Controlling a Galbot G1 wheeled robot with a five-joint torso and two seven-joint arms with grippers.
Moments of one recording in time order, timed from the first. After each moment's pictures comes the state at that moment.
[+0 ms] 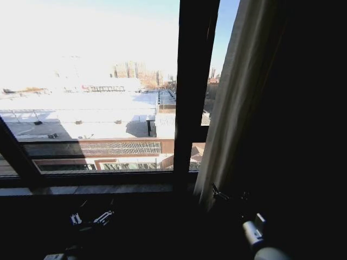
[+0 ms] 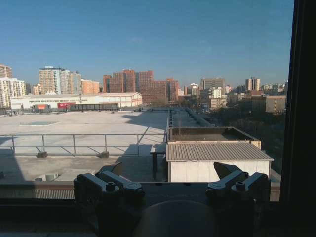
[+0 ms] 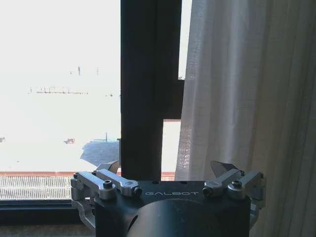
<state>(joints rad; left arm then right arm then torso) 1.97 -1.48 -0.77 -2.50 -0.22 0.14 0.00 -1.68 1.10 0.54 2.50 0.45 -0.40 0.41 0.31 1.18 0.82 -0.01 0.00</state>
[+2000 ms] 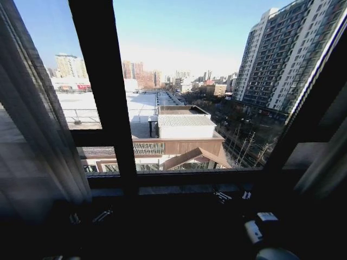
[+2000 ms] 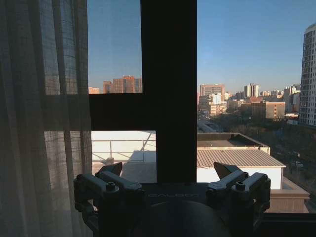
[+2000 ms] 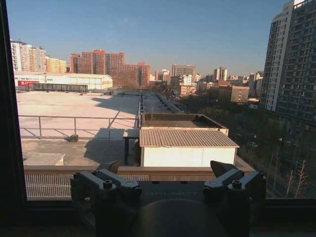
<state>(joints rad) 1.97 -1.50 -0.78 -2.50 -0.21 0.10 0.01 -1.68 1.08 0.55 2.50 0.45 -0.41 0.41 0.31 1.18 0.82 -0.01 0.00</state>
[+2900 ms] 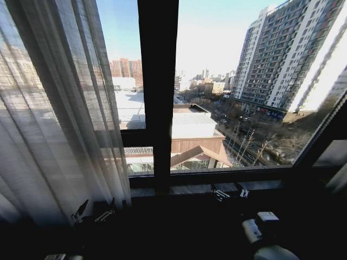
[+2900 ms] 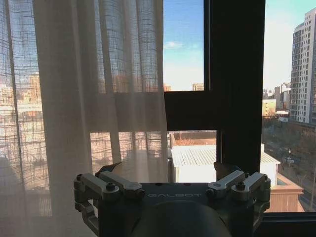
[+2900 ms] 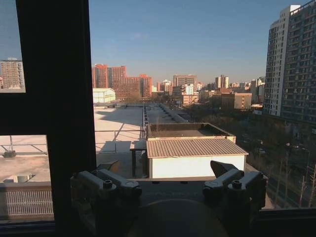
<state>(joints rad) 1.95 -1.48 -0.76 -2.50 -0.21 0.13 0.00 -1.65 1.07 0.54 2.50 0.48 -0.36 0.40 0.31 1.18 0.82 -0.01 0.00</state>
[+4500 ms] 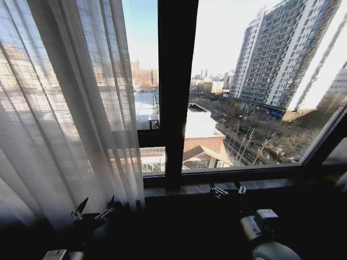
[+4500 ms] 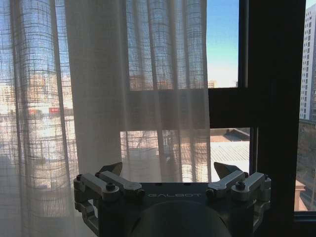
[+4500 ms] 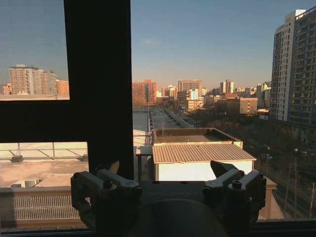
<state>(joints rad) 1.94 -1.46 -0.76 -2.50 -0.22 0.15 -0.02 -1.62 1.08 0.54 2.49 0.47 -0.36 0.36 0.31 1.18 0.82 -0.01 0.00</state>
